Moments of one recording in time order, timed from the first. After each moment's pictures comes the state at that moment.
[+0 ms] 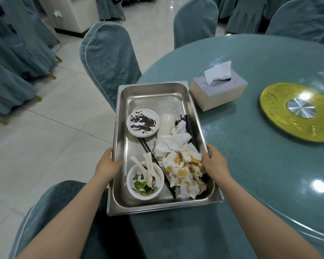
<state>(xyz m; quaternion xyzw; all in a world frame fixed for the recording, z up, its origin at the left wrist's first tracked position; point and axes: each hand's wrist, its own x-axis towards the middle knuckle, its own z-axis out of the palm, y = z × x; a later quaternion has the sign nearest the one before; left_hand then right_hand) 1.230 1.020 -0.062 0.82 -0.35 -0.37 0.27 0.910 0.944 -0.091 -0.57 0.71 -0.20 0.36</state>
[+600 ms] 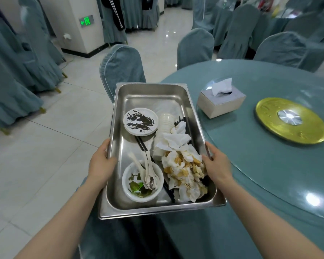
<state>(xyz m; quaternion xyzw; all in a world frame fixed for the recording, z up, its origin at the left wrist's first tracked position) 1.296 1.093 -0.007 0.75 -0.42 -0.30 0.42 0.968 1.022 -0.030 -0.61 0.67 -0.29 0.30</state>
